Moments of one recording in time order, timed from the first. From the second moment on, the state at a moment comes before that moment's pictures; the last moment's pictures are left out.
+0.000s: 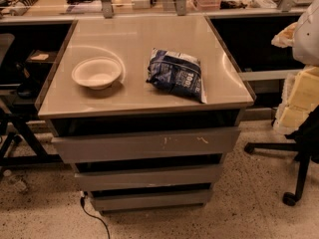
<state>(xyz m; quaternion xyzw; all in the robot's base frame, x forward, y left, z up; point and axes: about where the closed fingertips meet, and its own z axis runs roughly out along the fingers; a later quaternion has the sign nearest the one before) 0.438 -0.217 0.976 -0.60 0.78 -0.03 0.16</state>
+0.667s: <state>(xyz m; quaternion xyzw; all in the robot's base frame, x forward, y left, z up) 0.441 -0.200 0.955 -0.61 0.78 -0.02 0.16</state>
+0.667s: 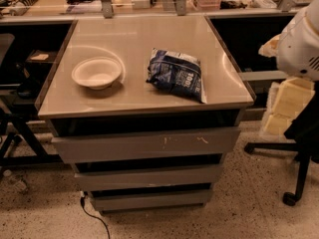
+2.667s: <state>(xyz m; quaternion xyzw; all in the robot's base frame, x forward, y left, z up) 0.384 -0.079 0.743 -0.63 0.76 0.13 0.07</state>
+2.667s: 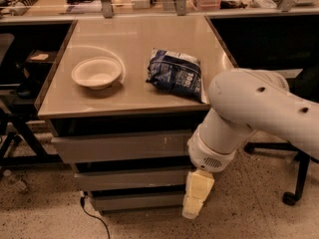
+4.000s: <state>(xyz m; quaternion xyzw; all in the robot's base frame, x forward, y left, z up) 0.451 -0.061 0.724 -0.61 0.78 0.08 0.11</state>
